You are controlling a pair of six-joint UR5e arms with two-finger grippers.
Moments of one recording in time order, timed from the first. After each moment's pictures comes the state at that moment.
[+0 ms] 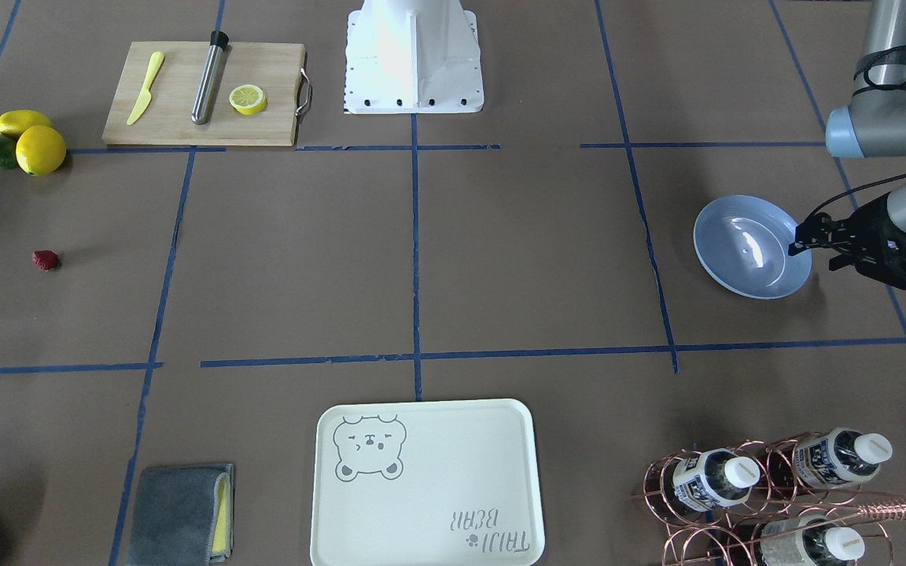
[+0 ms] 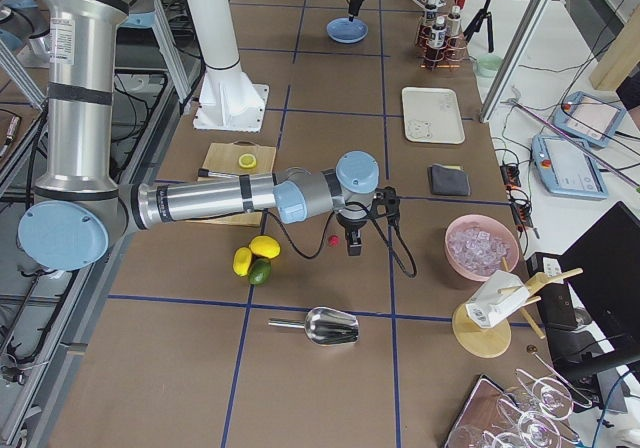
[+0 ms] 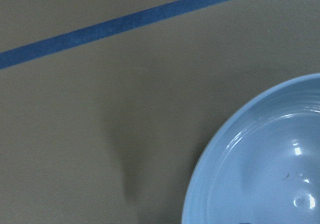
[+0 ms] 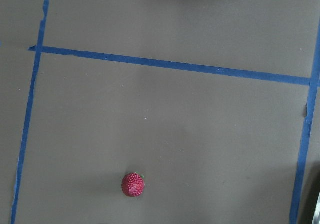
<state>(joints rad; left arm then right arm) -1.10 -1.61 -1.41 -2.11 -2.42 -0.27 1.36 -1.68 1.82 -1.40 2.45 0.24</state>
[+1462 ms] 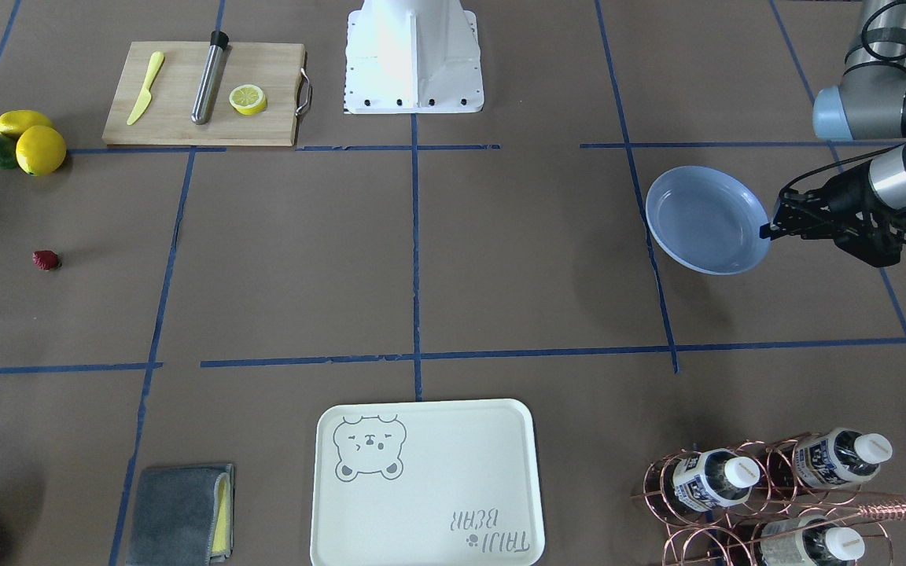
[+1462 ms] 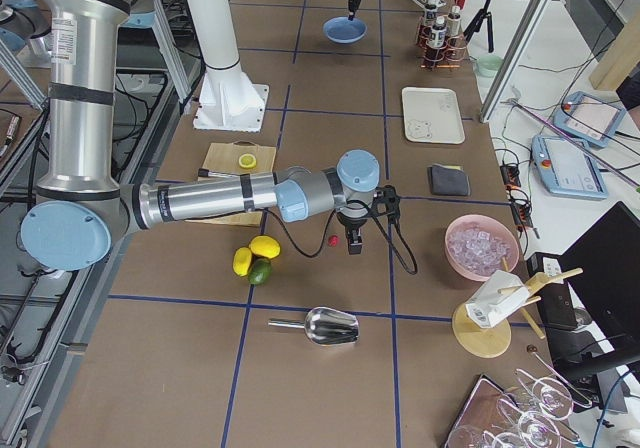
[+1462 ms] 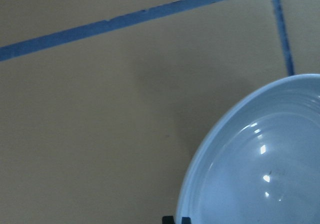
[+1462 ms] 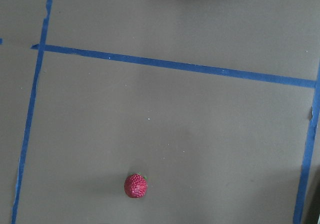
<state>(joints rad) -1.10 -1.62 -1.61 -2.12 -2.61 -0.53 1.35 -1.67 1.82 -1.40 2.45 0.23</state>
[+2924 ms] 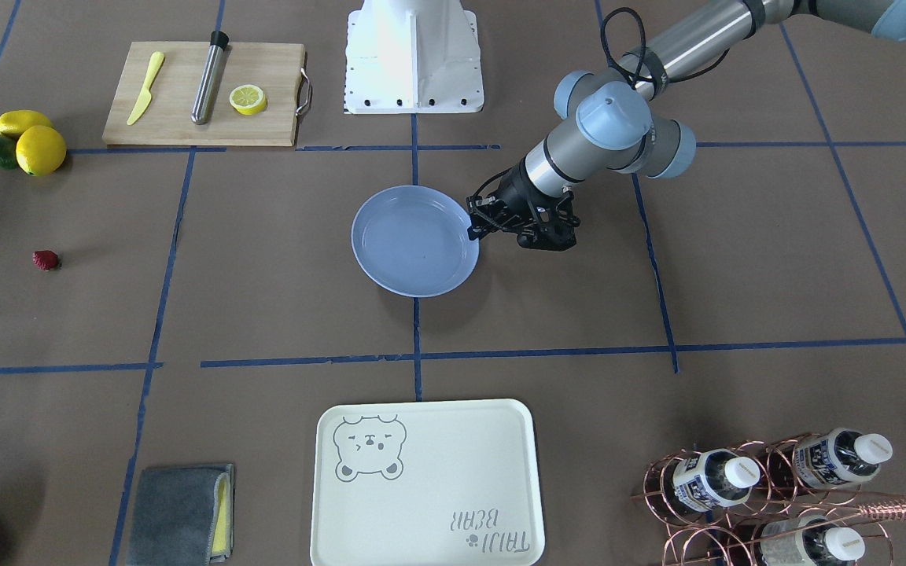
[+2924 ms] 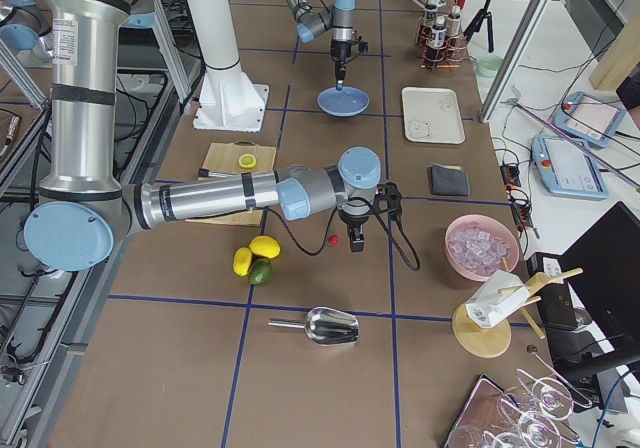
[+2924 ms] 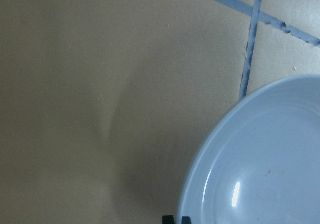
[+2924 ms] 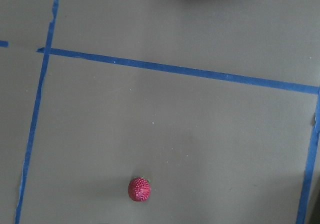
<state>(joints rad) -0.55 -2.09 -1.50 -2.36 -2.08 -1.55 1.34 -1.66 1.83 -1.40 2.45 0.24</state>
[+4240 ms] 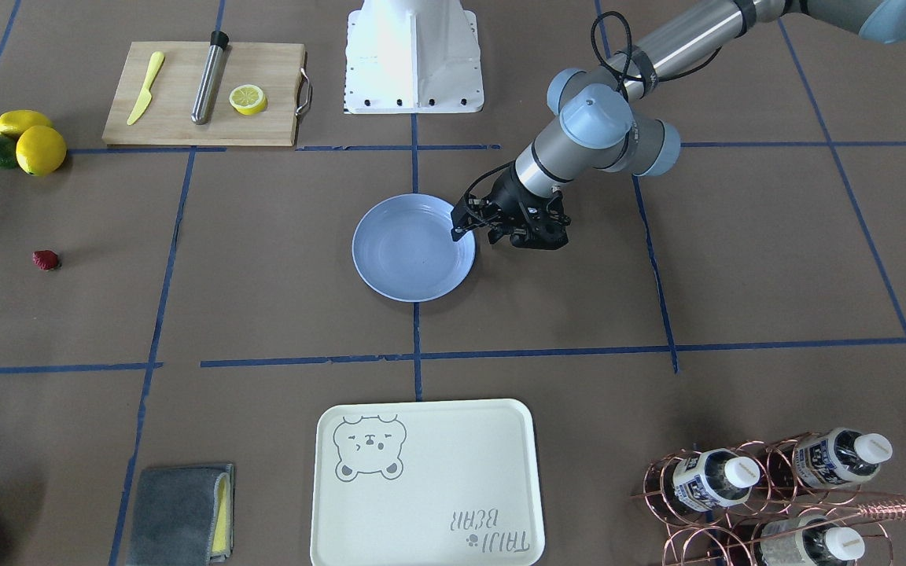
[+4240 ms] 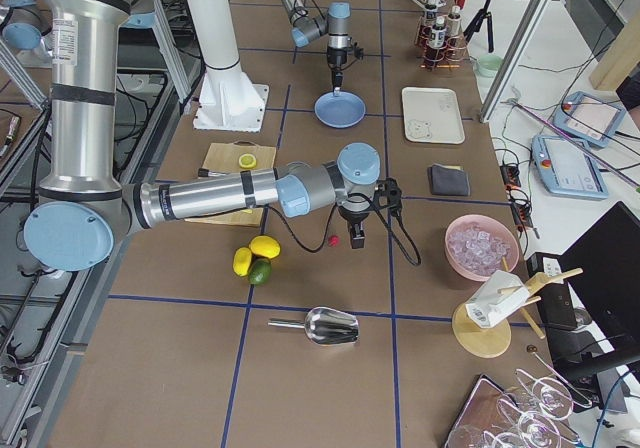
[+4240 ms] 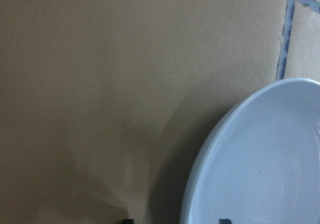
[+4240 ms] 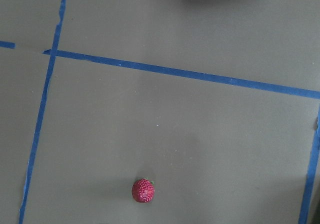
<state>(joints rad) -0.52 -2.08 -1.50 -2.36 -2.01 -1.55 1.34 -1.66 1.84 -1.40 2.45 0.23</state>
